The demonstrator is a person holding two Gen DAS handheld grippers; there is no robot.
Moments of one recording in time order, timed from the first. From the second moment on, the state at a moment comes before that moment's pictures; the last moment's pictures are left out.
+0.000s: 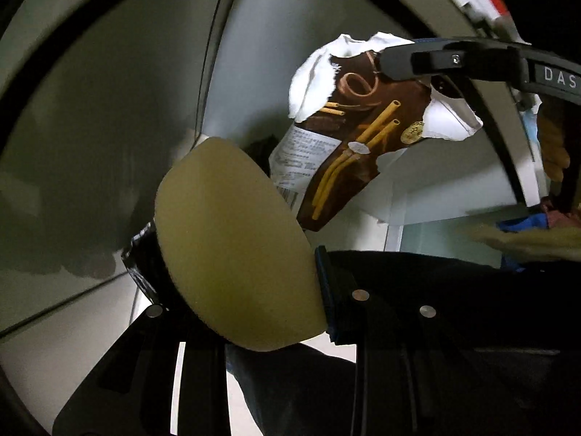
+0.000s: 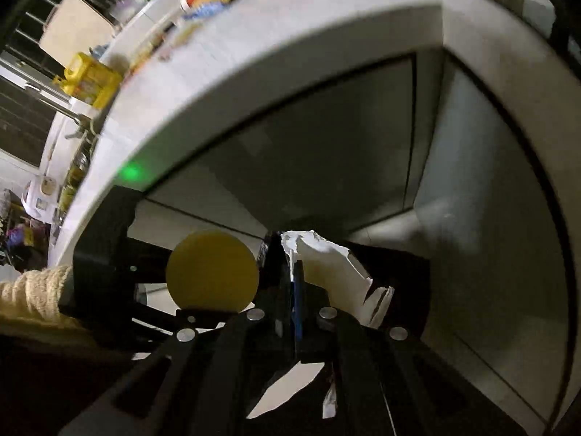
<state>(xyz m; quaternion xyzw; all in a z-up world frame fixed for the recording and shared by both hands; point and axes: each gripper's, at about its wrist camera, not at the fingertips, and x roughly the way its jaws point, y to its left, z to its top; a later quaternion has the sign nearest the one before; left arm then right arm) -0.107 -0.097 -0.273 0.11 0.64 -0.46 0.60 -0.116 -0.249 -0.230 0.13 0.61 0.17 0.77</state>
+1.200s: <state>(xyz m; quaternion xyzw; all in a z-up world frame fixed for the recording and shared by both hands) -0.045 0.088 -0.056 0.02 0.48 -0.20 0.86 0.123 -0.109 -0.053 0.01 0.38 0.27 0.89</state>
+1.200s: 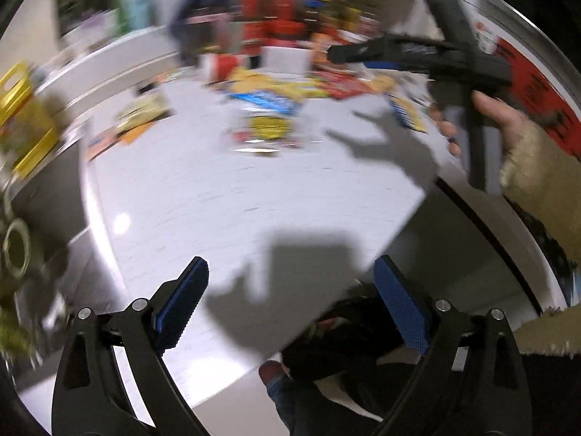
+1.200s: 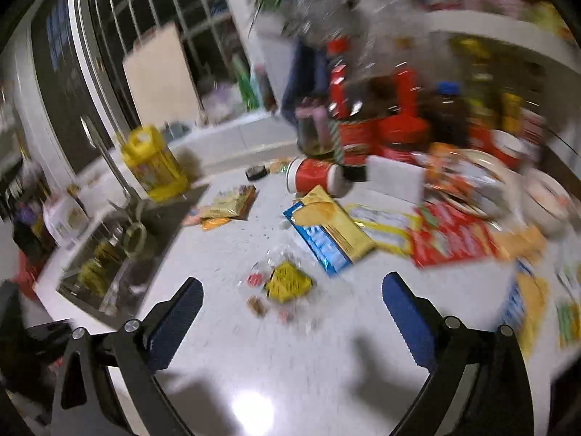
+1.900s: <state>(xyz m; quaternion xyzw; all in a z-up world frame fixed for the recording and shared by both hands) -0.041 0.208 -0.081 -0.12 0.50 -0.12 0.85 0.261 -0.029 -0.137 -0.12 0.45 0.24 0.85</state>
